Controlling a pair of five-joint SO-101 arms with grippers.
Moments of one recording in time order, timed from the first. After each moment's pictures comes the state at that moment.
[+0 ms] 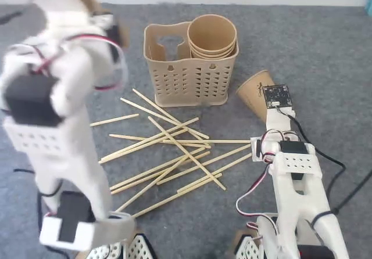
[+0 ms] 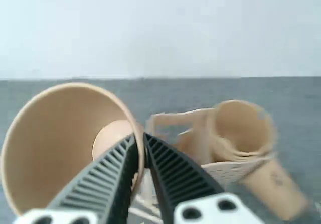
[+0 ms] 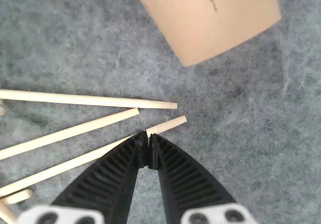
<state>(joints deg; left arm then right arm) 3.9 -7.0 -49.2 98.4 14.5 -0.9 -32.2 63.2 44.3 7.8</state>
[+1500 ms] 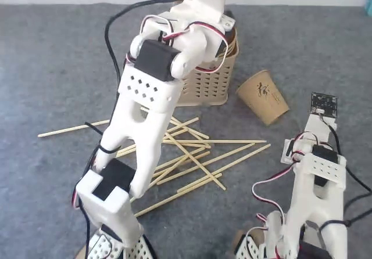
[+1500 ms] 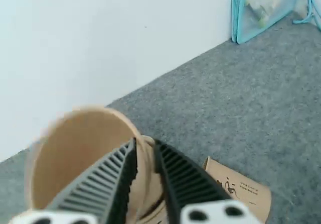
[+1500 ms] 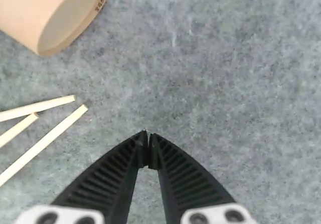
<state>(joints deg) 23.5 13.8 -46.3 75.2 0.9 18.0 -32.2 63.2 45.3 7.8</state>
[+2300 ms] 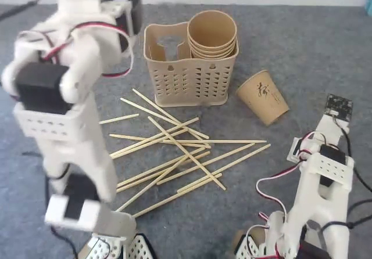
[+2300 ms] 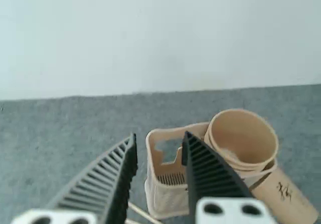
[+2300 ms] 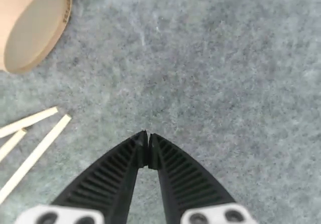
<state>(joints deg) 0.4 -1.4 -54.7 98.8 9.9 21.7 -32.2 60.9 47.7 2.8</state>
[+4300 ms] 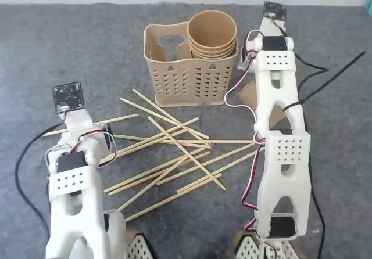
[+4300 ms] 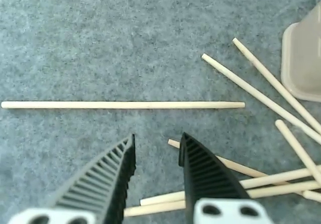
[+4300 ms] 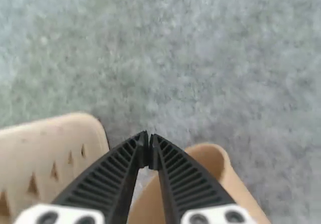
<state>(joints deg) -21.8 -45.1 69.9 41.3 3.7 -5.5 52.0 -56.0 80.3 -13.1</state>
